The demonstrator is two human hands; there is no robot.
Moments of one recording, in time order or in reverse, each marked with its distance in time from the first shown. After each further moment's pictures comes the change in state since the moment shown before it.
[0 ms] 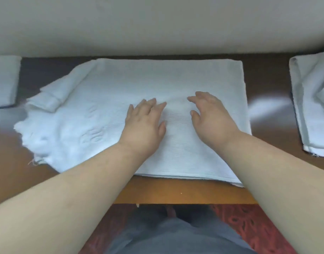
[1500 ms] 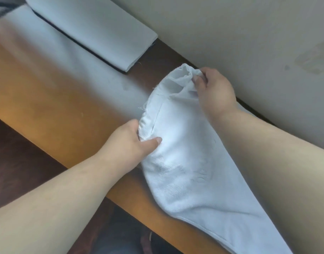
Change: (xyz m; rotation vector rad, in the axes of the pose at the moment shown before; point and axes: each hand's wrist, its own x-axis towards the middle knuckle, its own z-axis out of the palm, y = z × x) left_hand -0.116 -0.221 -0.058 -0.968 0.168 -0.790; right_hand 0.169 -0.285 0.119 0.097 -0.035 -0.354
